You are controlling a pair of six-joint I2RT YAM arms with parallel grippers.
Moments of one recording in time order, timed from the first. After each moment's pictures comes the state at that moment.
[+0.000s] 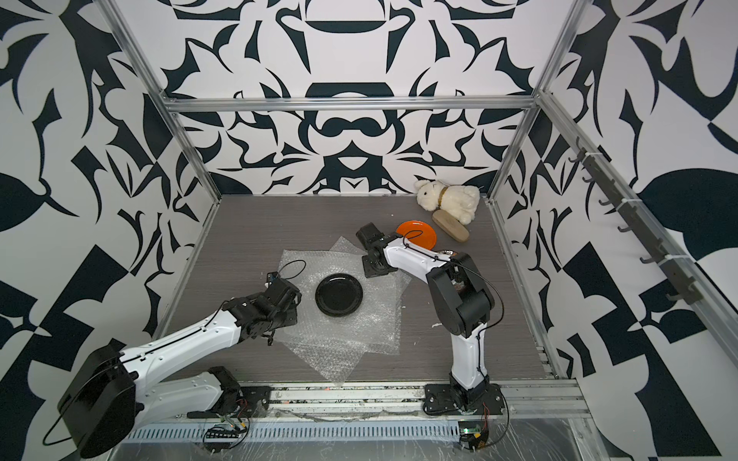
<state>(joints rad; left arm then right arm) -0.73 1.15 0.60 -0.59 -0.29 -0.79 0.58 1.94 1.39 -0.69 0.16 0.38</state>
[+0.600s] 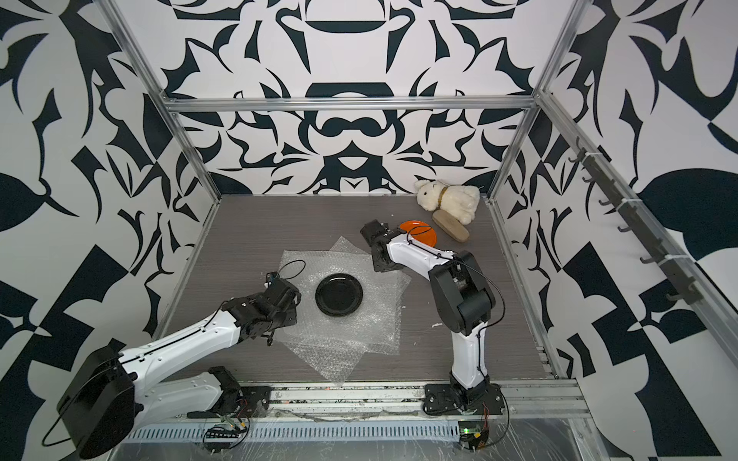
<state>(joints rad) -0.73 1.15 0.60 -0.60 -0.29 -0.79 0.55 1.93 1.41 -0.76 0.37 0.41</state>
